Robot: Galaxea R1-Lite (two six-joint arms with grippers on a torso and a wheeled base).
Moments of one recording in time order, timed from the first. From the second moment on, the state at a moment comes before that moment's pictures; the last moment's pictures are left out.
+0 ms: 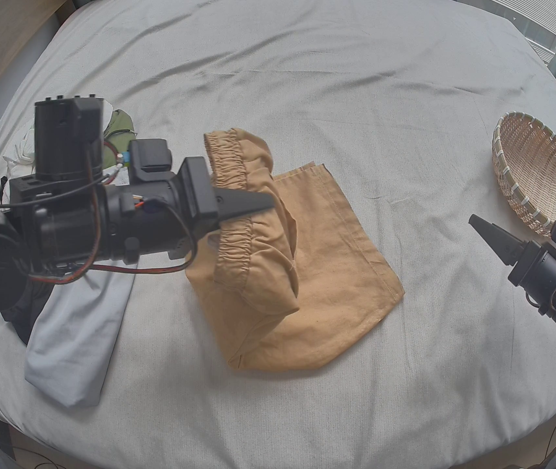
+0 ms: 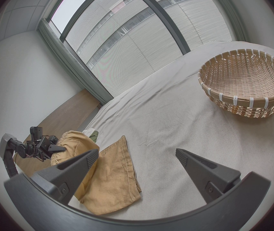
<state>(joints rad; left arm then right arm) -0.57 1.64 -1.07 -0.31 -0.43 -0.71 0.22 1.47 -0.25 -1.34 0.25 0.45</state>
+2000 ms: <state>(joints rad) -0.46 1.18 -0.56 -0.39 -0.35 -0.72 0.52 1.98 -0.38 -1.54 0.23 0.56</state>
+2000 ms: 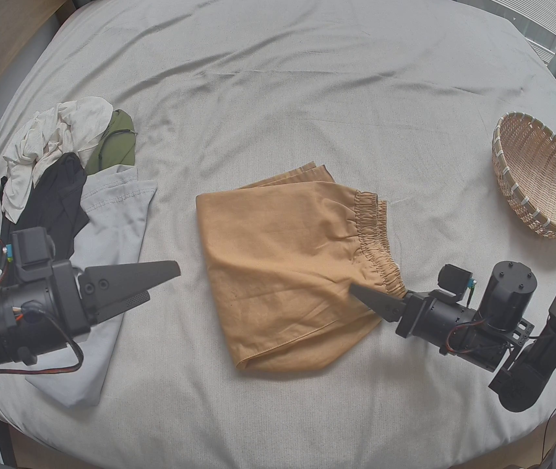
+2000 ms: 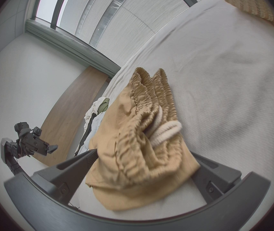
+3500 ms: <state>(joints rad) -0.40 1.13 -0.43 -0.45 -0.36 -0.75 0.57 1.59 -0.46 -1.40 0.27 0.59</state>
